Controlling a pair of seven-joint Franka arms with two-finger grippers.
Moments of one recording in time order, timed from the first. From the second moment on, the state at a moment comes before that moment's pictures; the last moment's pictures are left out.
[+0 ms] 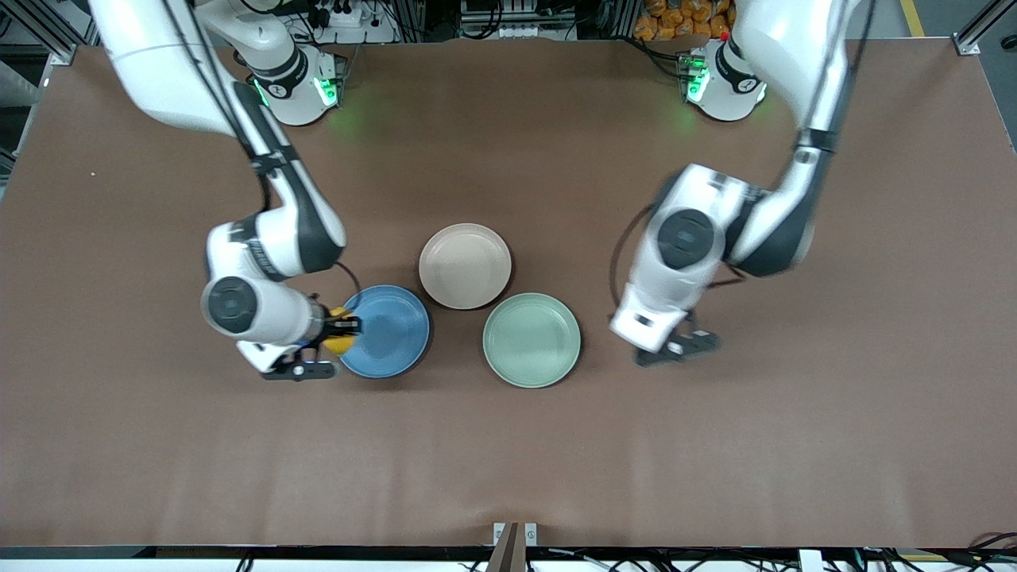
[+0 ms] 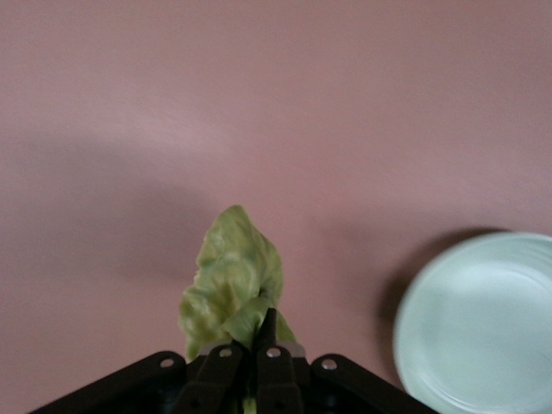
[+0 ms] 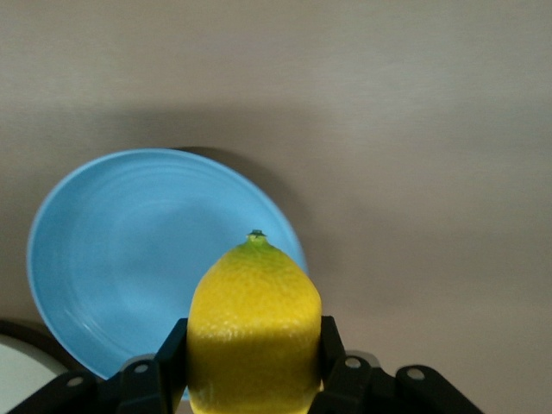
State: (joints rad) left arm -0.44 0.54 0.00 -1.51 0.10 2.05 -0.69; right arm 0.21 0.56 0.04 -1.63 0.05 2.04 0.19
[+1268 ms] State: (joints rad) left arm -0.17 0.52 -0.01 -1.56 0.06 1.92 -0.38; right arm -0.06 0.43 0.04 -1.71 -0.02 2.01 -0.08
